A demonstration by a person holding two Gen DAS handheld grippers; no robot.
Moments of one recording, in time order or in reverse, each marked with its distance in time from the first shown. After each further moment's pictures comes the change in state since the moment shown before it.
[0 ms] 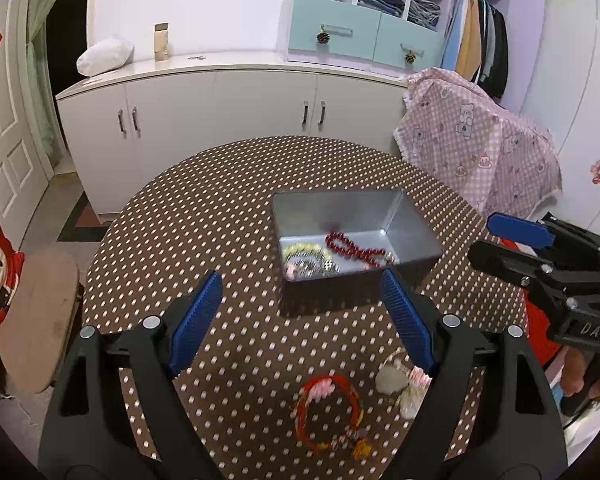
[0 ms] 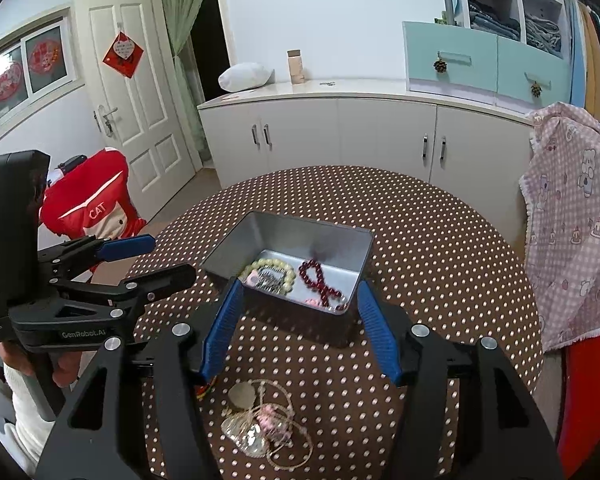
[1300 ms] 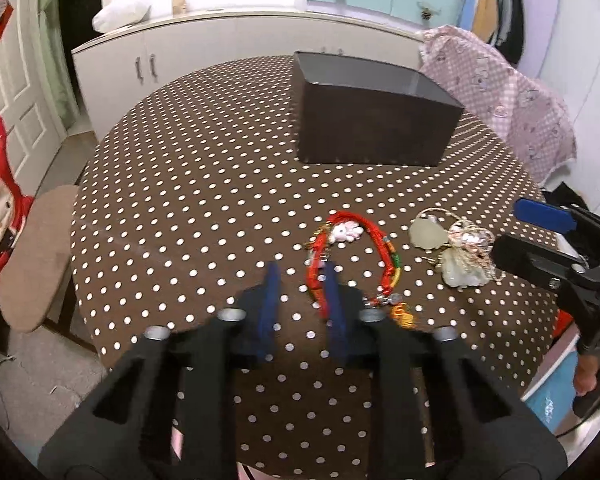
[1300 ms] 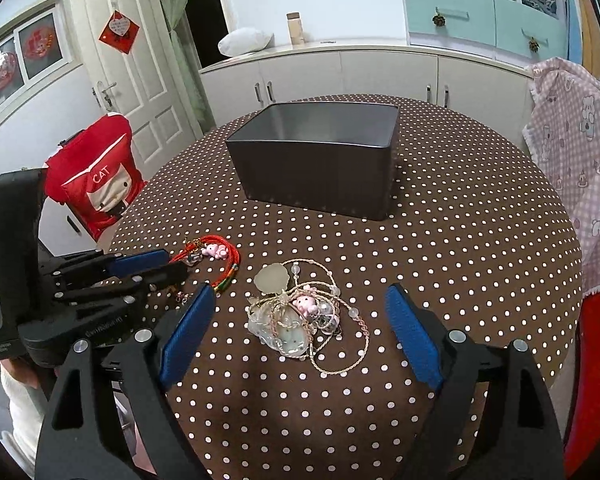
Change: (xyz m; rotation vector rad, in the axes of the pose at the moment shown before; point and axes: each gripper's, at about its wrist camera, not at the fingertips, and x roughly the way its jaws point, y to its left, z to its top) left arm 0.008 0.002 -0.091 -0.028 0.124 0.032; right arm 0.006 0.026 -0.086 0.043 0.096 0.003
